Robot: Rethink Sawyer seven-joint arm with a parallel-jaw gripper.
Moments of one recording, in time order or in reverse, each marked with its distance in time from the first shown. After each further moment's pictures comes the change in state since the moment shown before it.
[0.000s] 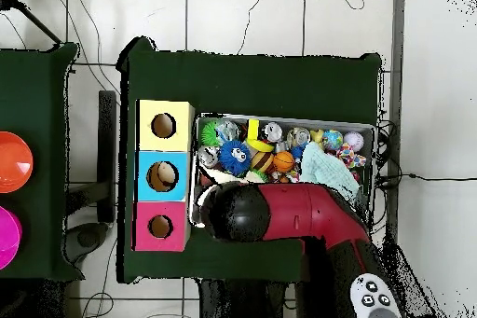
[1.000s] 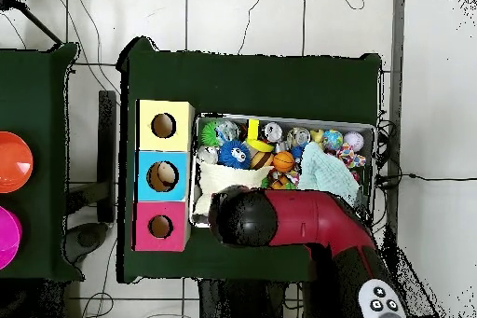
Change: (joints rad) arm -0.034 0.000 0.000 0.033 0.003 -0.043 0.000
